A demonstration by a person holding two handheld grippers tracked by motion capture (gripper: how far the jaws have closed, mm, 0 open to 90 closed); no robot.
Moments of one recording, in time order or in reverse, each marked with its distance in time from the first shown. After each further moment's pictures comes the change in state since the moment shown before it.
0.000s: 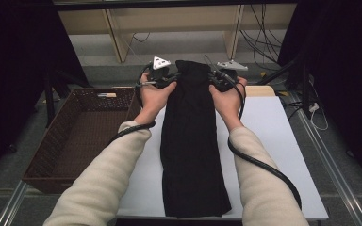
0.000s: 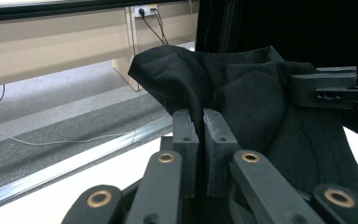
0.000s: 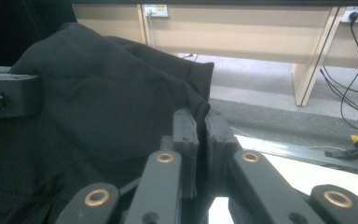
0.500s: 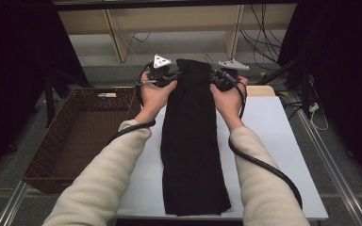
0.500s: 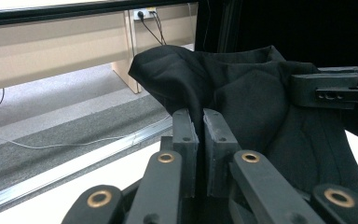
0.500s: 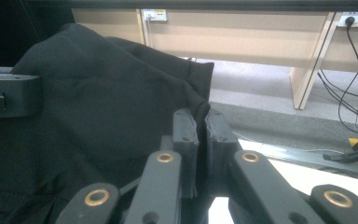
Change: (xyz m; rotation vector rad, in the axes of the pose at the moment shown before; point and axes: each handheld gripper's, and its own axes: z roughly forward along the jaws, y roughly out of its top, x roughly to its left) left arm -0.001 0.003 0.001 -0.007 -0.005 0.006; right arm -0.002 0.002 -0.002 -0.015 -0.004 0.000
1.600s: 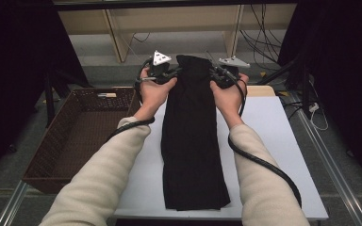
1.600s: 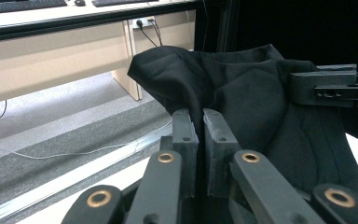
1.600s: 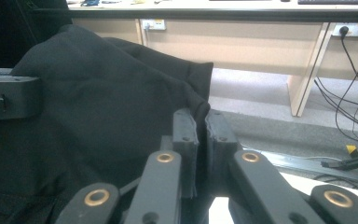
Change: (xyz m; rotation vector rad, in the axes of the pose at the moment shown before) left arm 0.002 0.008 -0.002 -0.021 -0.004 0.037; right arm 0.000 0.008 -0.001 -0.030 -0.006 -0.001
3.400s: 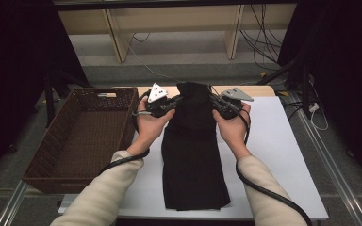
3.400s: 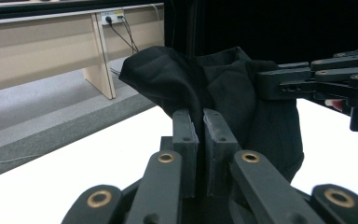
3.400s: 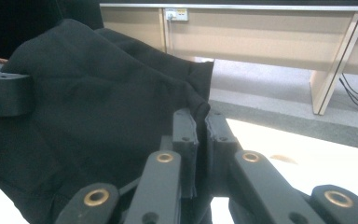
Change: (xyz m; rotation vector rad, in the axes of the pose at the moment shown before) left arm -0.031 -0.079 -0.039 -0.040 -0.113 0.019; right arm 0.003 -0.080 -0.033 -0.012 0.091 -0.039
